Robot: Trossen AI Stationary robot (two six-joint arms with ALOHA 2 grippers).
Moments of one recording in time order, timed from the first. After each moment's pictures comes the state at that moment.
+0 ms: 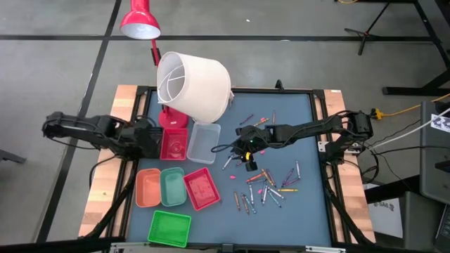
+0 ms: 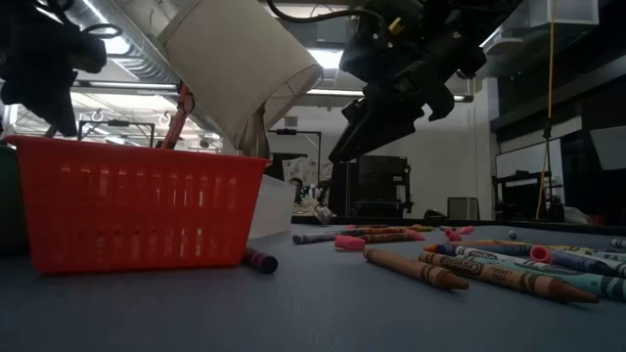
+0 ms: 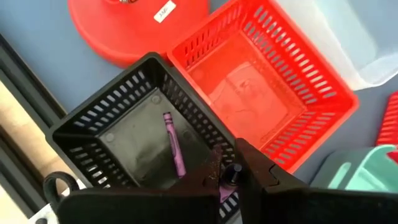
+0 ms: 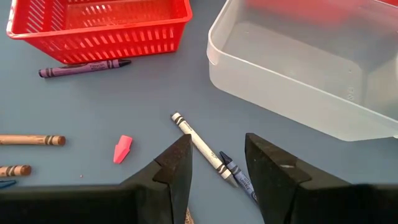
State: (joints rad) left arm -0.12 0.60 0.66 -1.26 -0.32 -0.99; right arm -0.01 1.67 1.00 -0.11 -0.18 -0.27
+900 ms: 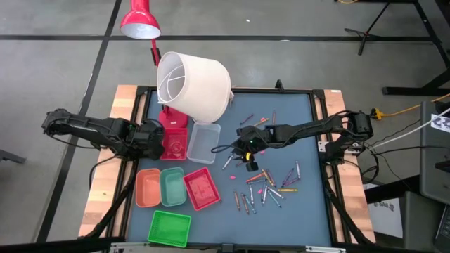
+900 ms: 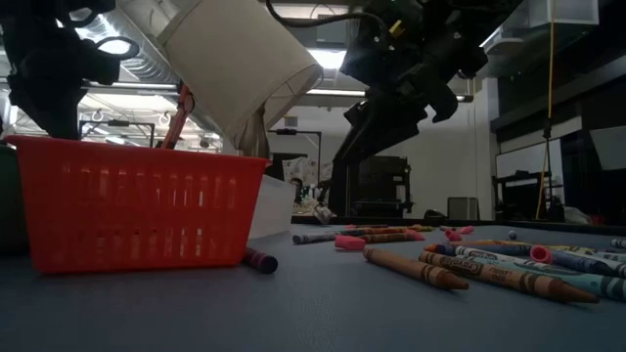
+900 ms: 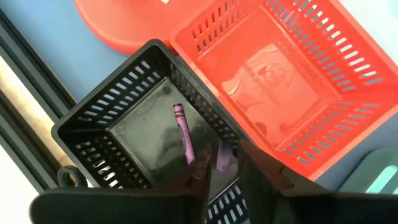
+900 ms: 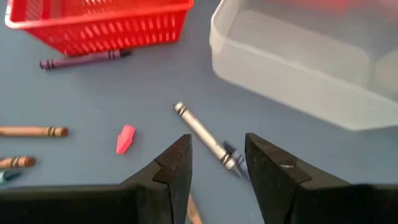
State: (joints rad) left arm -0.12 0.77 0.66 -1.23 -0.32 -0.99; right arm -0.01 1.67 1.00 -0.15 -0.18 -0.26
